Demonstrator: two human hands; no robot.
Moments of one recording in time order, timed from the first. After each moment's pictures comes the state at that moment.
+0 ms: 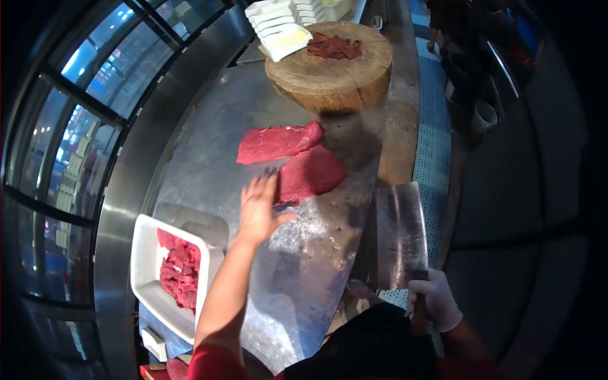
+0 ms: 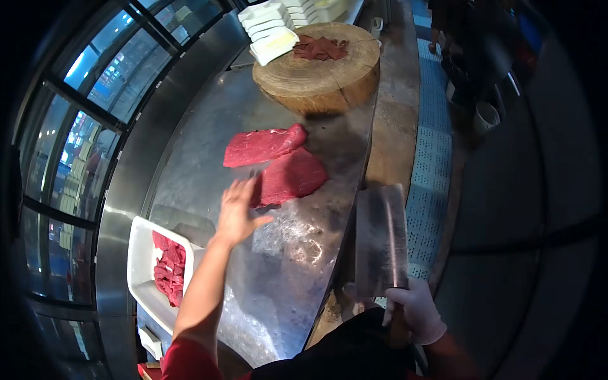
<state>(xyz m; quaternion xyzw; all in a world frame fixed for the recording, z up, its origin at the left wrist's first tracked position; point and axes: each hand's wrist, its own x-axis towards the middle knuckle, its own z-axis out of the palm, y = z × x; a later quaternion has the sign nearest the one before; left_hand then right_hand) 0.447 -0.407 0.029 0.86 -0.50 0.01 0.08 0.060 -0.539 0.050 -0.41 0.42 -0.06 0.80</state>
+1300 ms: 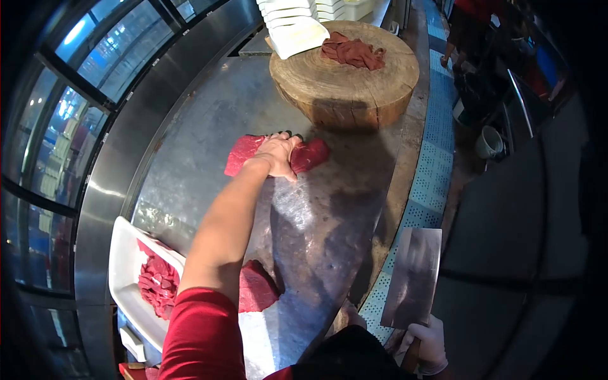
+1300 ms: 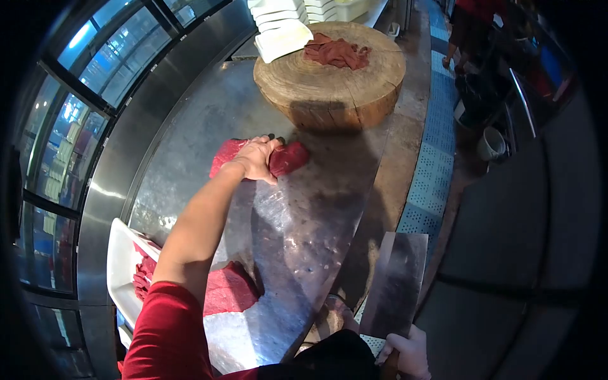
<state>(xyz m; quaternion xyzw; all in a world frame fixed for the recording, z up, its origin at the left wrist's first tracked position) 0.577 -0.578 0.004 0.81 -0.55 -0.18 -0.08 0.061 -0.552 0.039 -0.40 0.54 -0.08 0.74</state>
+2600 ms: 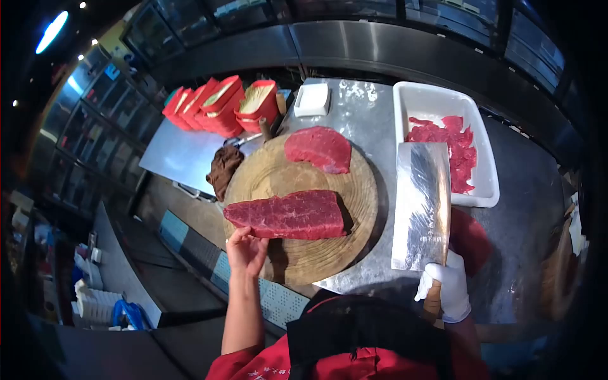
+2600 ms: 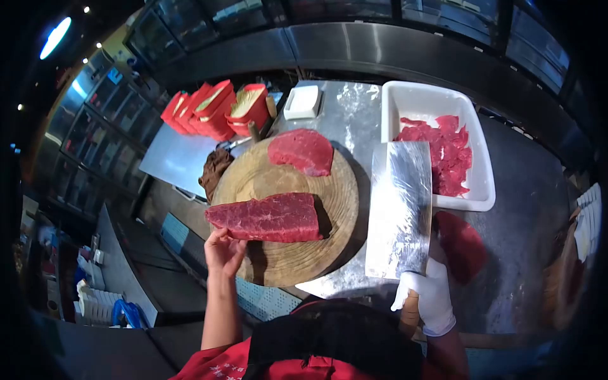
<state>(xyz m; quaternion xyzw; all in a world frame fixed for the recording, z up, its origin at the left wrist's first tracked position) 0.008 0.060 0.030 -0.25 -0.29 -0.41 -0.83 0.241 -0.292 0.103 -0.62 -0.12 0.37 0.68</state>
